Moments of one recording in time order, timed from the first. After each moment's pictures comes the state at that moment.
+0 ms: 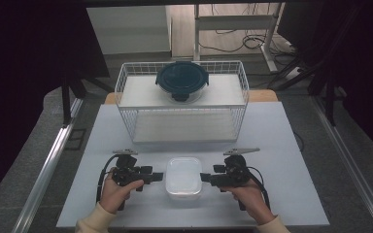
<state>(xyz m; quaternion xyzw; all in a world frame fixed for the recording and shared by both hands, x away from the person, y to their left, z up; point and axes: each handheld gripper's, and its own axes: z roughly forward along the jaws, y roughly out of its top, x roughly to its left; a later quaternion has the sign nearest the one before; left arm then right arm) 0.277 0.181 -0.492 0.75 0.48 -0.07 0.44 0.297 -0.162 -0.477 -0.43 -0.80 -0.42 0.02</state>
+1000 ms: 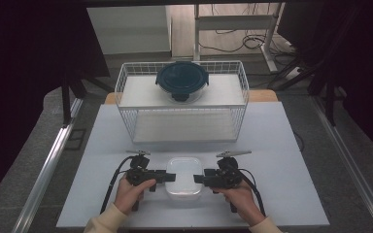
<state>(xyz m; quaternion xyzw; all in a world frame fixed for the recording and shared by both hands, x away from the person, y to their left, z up) 0.289 0.155 -0.512 0.72 0.50 -0.15 0.46 0.297 -0.145 -0.493 -0.44 -0.79 -0.43 0.05</state>
